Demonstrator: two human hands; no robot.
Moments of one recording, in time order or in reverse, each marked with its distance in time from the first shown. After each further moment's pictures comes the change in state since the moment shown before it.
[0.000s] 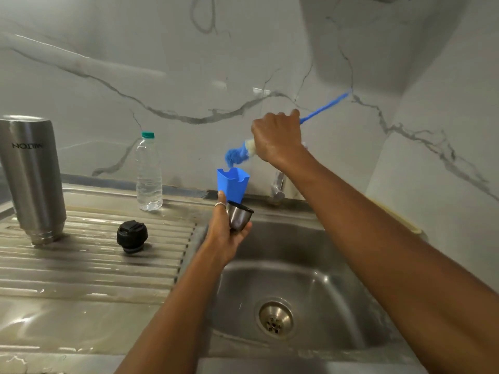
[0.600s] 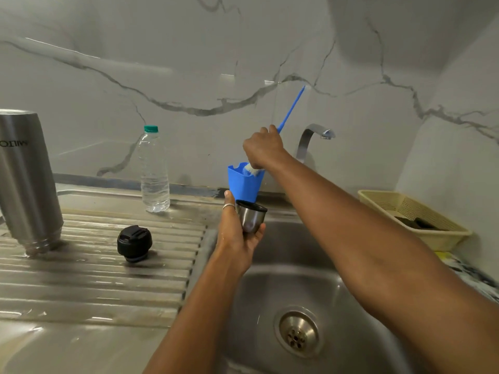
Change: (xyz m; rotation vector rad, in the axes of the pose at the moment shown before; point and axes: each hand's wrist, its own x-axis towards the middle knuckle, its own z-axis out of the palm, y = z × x) left_hand 0.027 -0.005 -0.008 -0.049 0.029 0.015; right_hand 0.076 -0.050 0.111 -0.067 -0.228 -0.152
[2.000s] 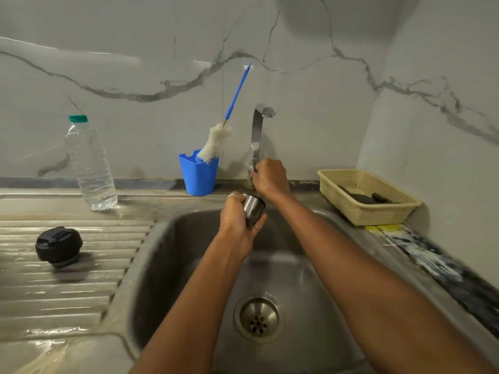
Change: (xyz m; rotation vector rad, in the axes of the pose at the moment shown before) left_hand 0.000 -0.069 0.073 0.135 0.052 -0.094; right_hand -0.079 0.054 0.141 0.882 0.170 0.442
